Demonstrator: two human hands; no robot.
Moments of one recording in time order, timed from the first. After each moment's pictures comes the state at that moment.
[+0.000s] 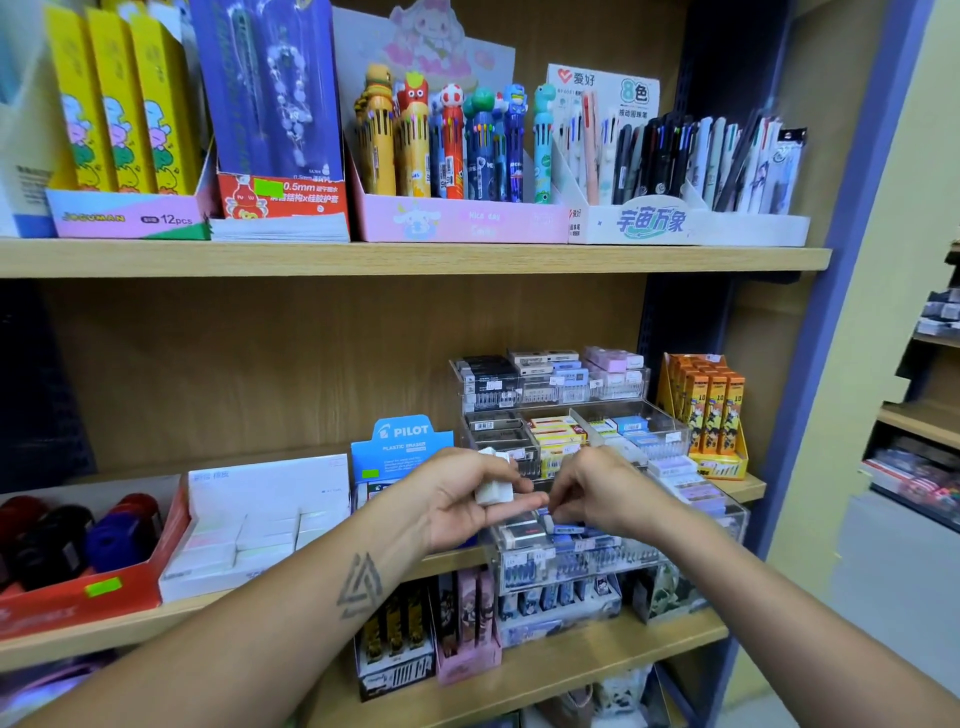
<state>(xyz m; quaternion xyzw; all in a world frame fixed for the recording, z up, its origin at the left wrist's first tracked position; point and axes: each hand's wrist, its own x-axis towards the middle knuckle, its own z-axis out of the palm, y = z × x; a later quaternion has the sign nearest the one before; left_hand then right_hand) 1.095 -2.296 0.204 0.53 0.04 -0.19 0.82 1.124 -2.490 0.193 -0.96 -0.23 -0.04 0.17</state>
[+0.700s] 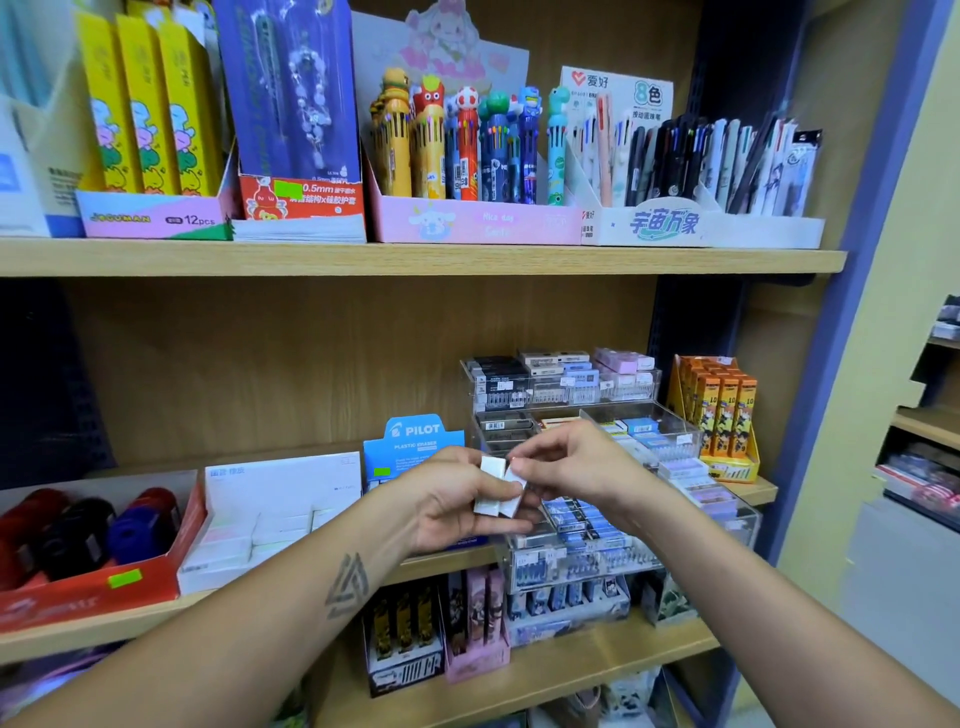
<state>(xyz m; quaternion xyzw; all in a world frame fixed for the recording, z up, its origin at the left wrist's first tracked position) 1.091 -2.276 0.198 0.63 -0.03 -0.22 0.74 1.106 -2.450 0.212 -0.81 -0.17 0.03 0.56</state>
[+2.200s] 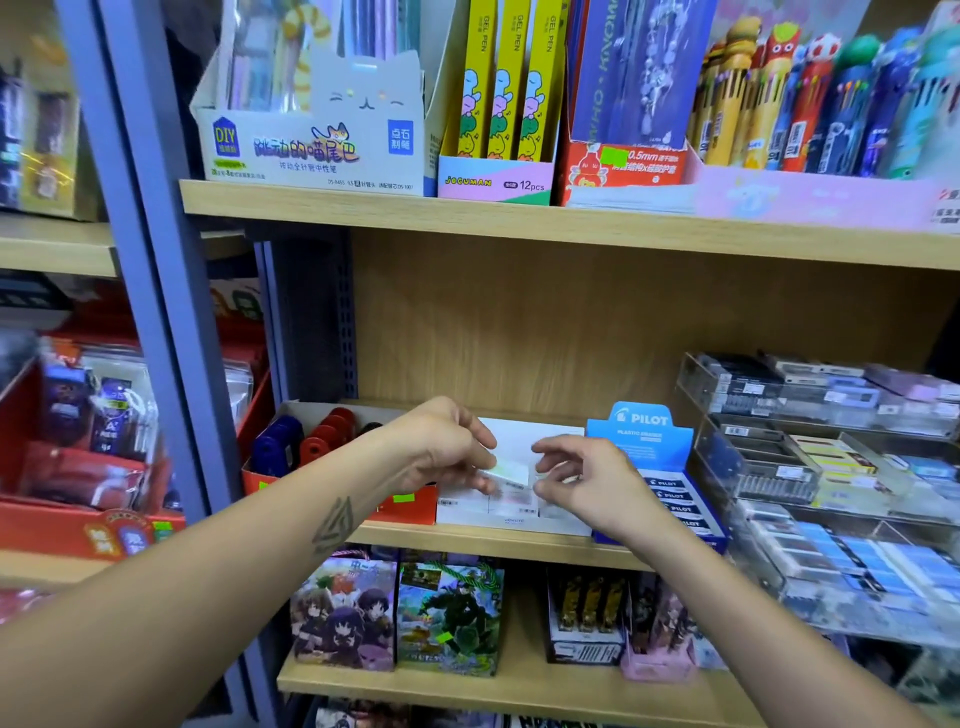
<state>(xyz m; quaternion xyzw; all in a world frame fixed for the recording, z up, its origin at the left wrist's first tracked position) 1.034 -2.045 0.206 0.77 0.14 -0.02 0.63 1.099 -2.234 0.163 -0.87 -0.29 -0.01 0.40</state>
